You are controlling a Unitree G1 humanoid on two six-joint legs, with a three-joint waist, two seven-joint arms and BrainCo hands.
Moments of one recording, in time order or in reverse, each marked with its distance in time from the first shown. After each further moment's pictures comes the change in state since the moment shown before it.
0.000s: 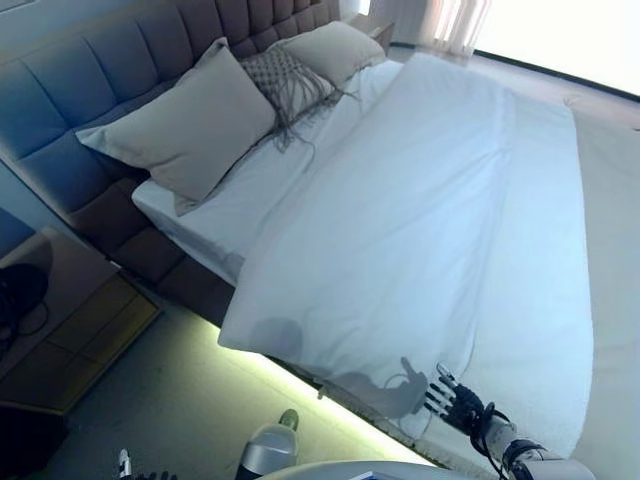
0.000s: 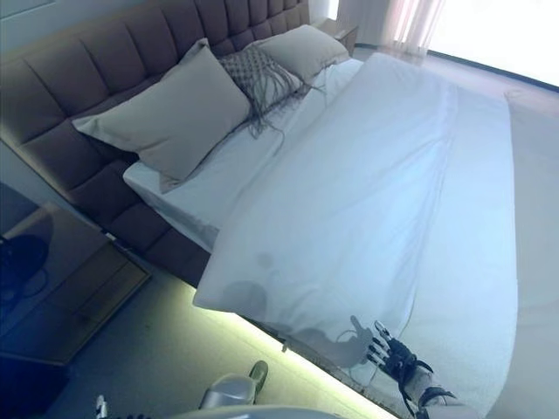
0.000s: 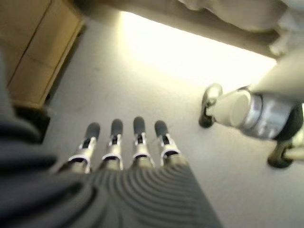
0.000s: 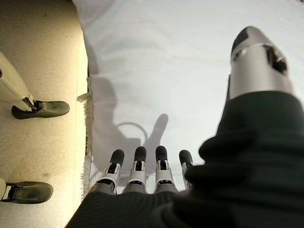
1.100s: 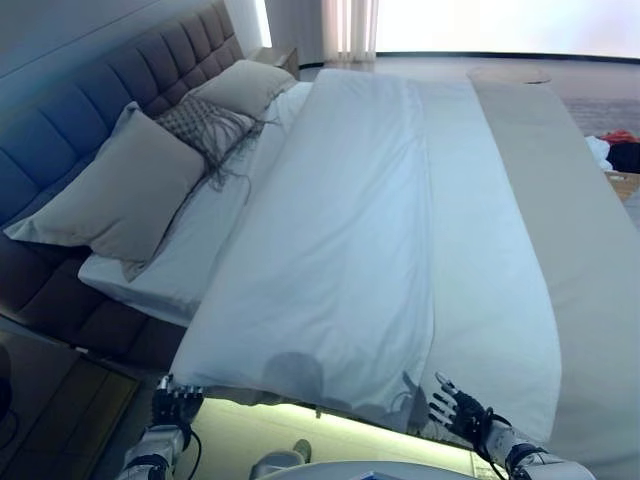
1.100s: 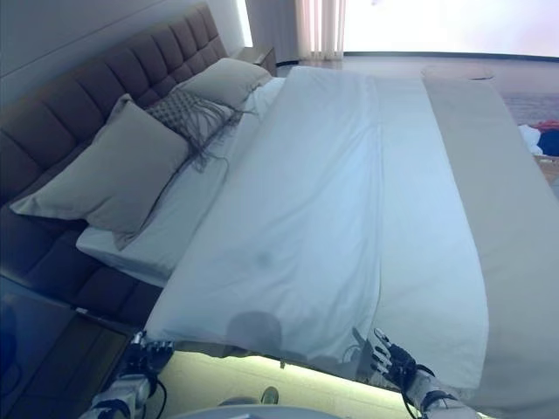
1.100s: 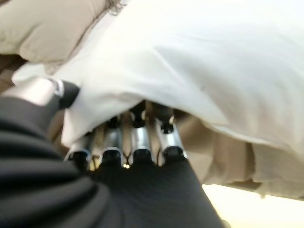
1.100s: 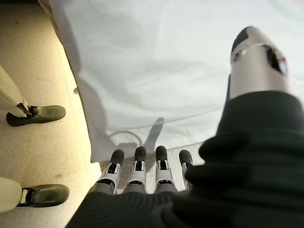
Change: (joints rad) left arm -0.209 -0.080 0.102 -0.097 -0.159 0.104 -0.128; right arm 0.008 -0.025 0.075 -0.002 0.001 0.006 -0.040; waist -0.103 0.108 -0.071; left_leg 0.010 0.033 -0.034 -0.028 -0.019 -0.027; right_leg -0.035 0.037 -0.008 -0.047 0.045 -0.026
